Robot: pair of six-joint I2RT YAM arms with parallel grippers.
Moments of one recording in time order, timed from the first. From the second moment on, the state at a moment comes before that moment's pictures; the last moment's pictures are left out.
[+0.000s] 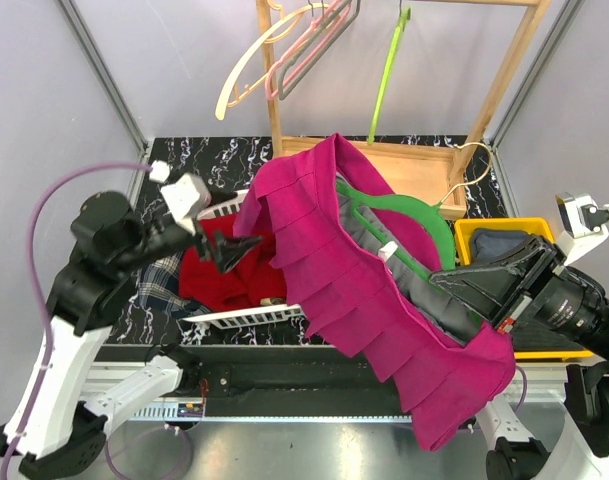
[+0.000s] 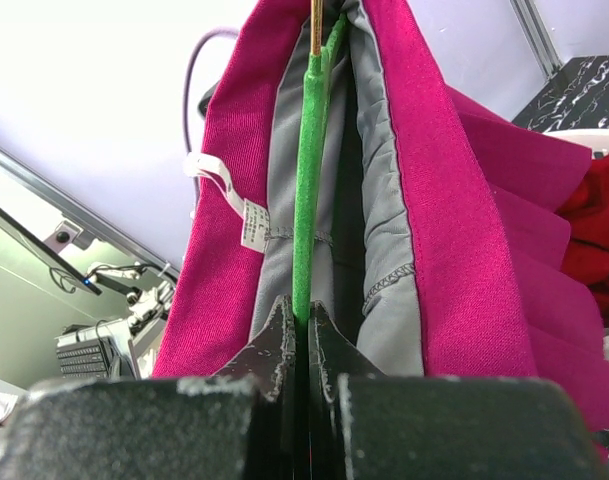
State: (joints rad) left arm -0.49 0.81 1.39 -0.67 0.55 0.17; right arm -0.03 0.72 1.79 -0.82 -1.04 0.92
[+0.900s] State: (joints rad) left arm -0.39 1.04 1.46 -0.31 1.02 -0.34; right arm -0.05 0.65 1.62 -0.63 -1.07 1.03
